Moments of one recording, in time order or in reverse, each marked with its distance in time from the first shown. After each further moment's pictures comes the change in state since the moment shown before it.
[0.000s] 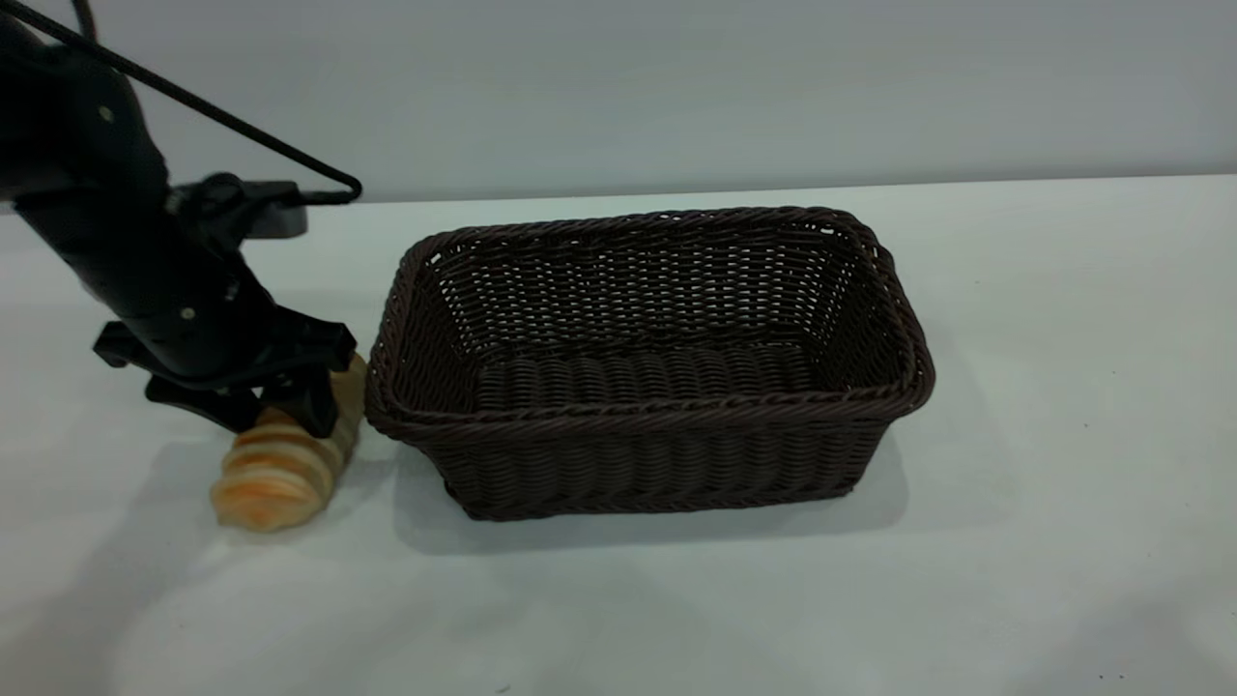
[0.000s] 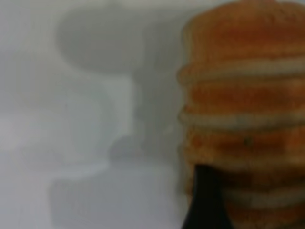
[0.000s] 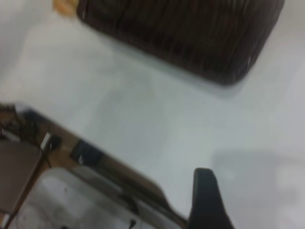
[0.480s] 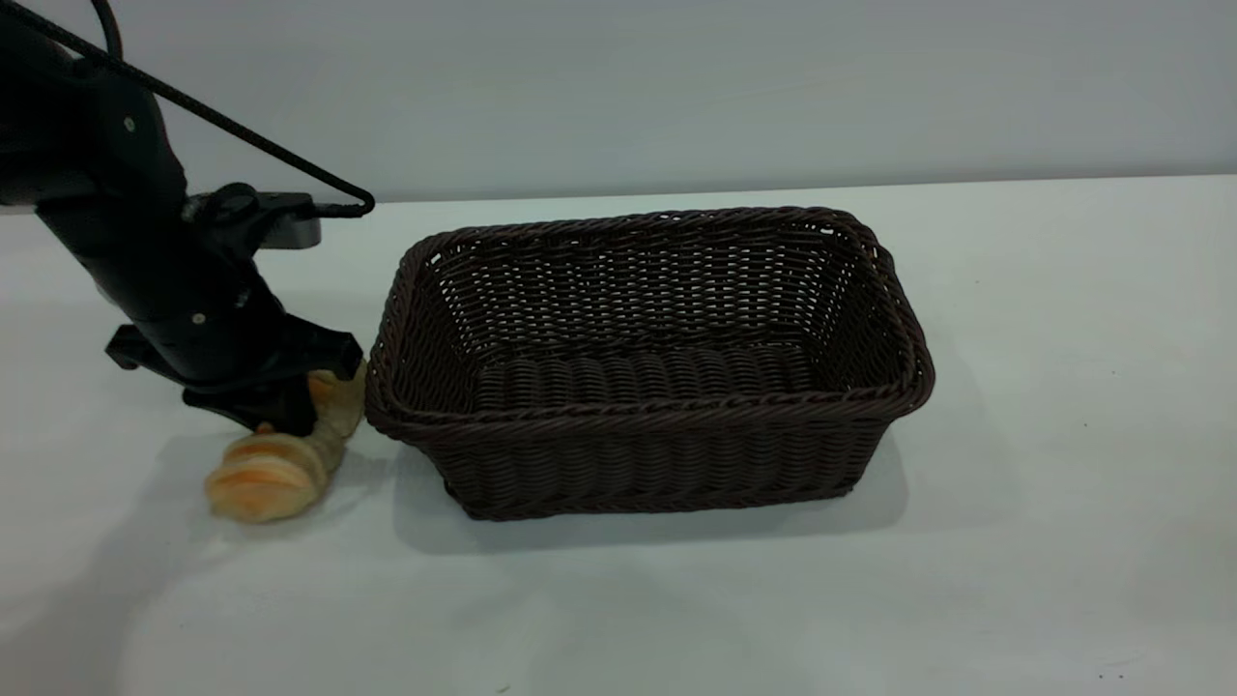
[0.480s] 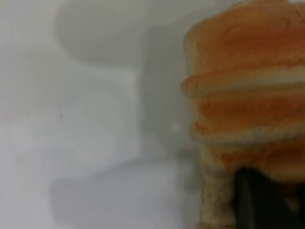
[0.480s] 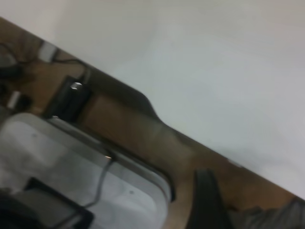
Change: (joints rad) left arm 0.000 0.000 -0.031 0.064 0.077 0.001; right arm 0.000 -0.515 0.548 -0.103 -0.002 0.005
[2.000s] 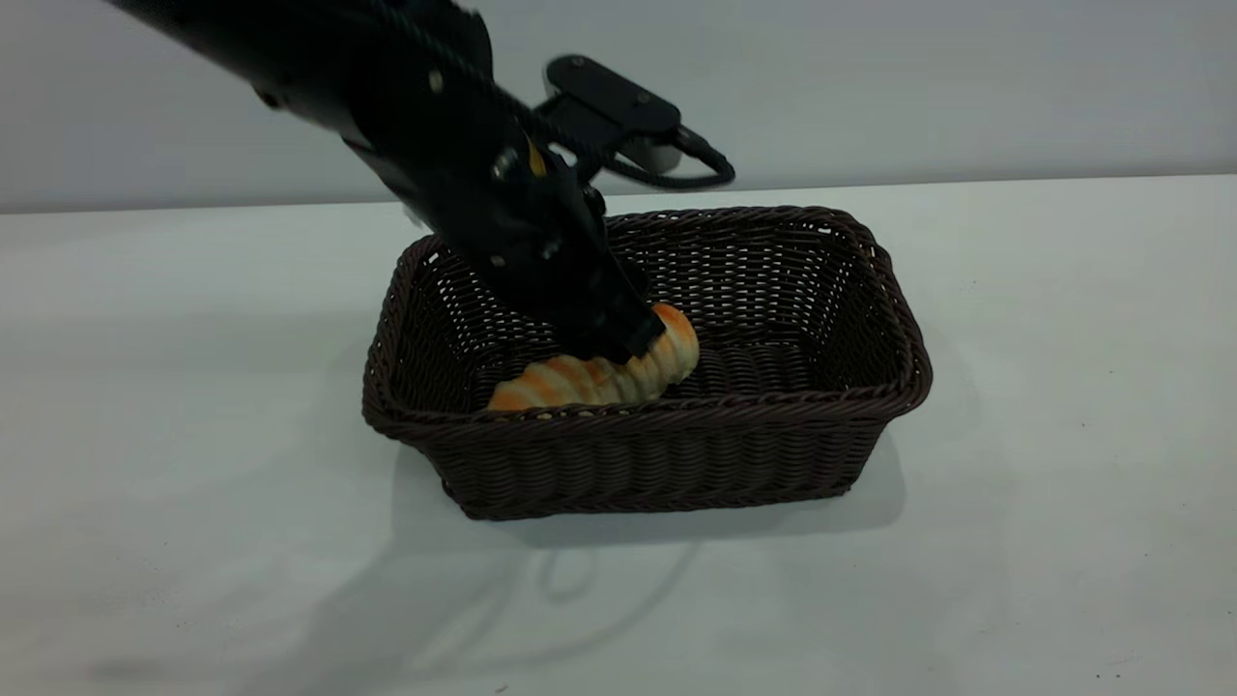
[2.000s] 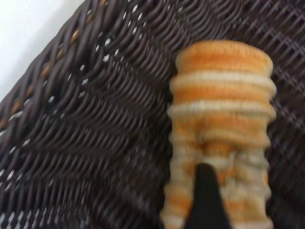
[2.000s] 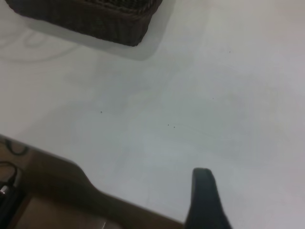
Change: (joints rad) left arm -0.439 -0.077 -0.087 0.189 -0.161 0.022; right arm 0.000 -0.420 0.144 -0.164 -0.098 0.129
